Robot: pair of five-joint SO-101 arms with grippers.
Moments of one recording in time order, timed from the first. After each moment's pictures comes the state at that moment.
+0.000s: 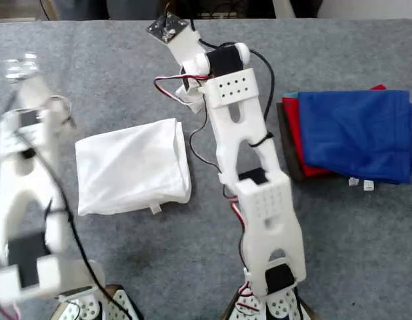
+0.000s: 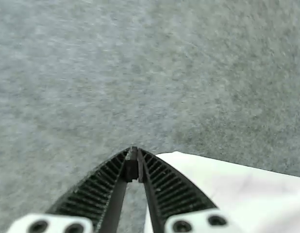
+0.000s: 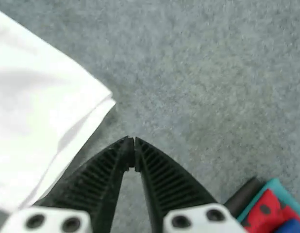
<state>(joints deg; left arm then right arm) -23.6 -8.4 21.2 49.7 4.9 -20.1 40.8 -64.8 100.9 26.5</state>
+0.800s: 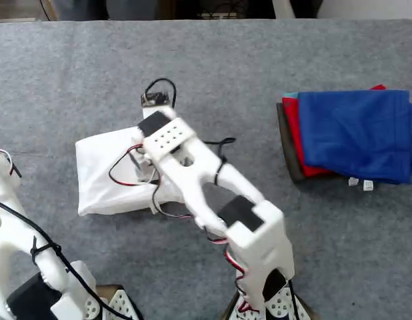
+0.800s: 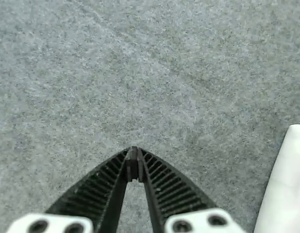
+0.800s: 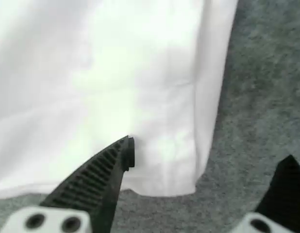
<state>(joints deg) -45.9 -24.6 41.4 47.8 -6.2 -40.8 28.0 -10.2 83.7 -32.2</state>
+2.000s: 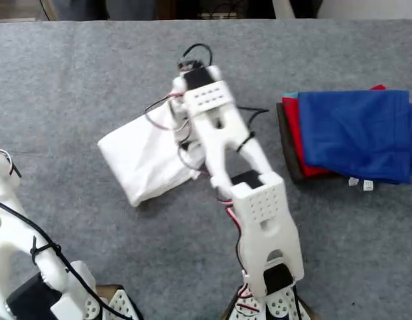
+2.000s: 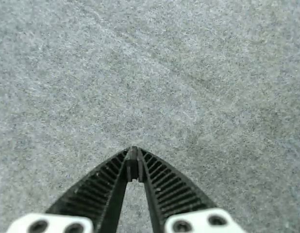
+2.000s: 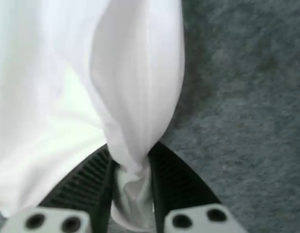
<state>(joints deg) -45.9 -24.6 41.4 47.8 -6.2 -21.5 41.8 -41.4 100.4 -10.9</state>
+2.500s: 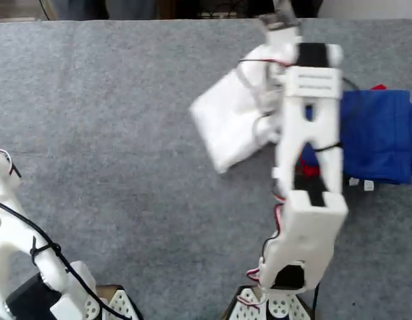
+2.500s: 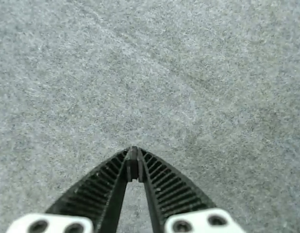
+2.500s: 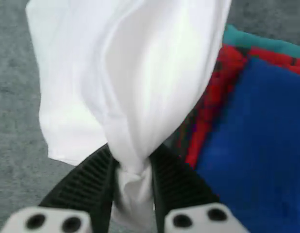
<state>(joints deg) -44.8 -24.6 41.4 47.8 -6.1 5.5 24.8 -41.4 100.7 19.2</state>
